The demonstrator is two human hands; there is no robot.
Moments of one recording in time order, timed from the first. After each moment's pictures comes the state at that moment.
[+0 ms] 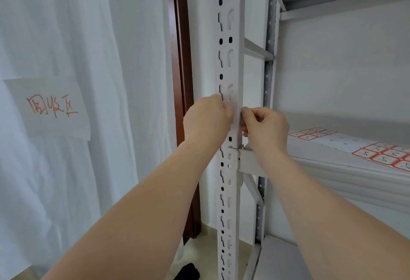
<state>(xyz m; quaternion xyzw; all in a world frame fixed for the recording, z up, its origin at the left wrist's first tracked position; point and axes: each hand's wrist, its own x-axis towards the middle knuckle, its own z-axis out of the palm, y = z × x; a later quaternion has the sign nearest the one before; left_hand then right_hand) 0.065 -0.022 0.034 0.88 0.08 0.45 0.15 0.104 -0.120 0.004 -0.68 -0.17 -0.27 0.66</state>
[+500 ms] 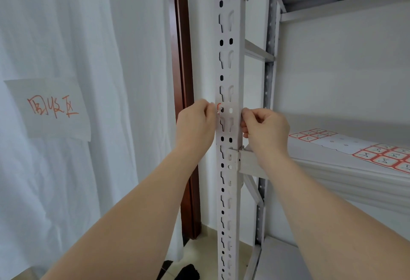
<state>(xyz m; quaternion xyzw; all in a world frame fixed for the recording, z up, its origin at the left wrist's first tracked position) 0.055 -0.003 0.020 0.82 0.04 0.46 0.34 0.105 -0.120 0.004 -0.67 -0.17 -0.26 0.67</state>
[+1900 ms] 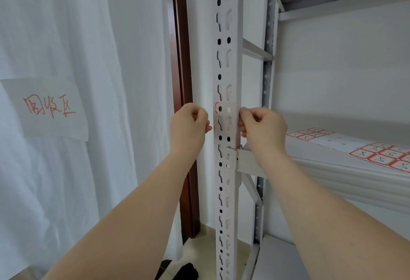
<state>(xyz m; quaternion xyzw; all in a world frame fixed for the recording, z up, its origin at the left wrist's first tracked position) 0.054 0.001 0.012 0.74 0.07 0.44 0.50 0.102 -0.122 0.006 -0.68 -0.16 -0.25 0.68</state>
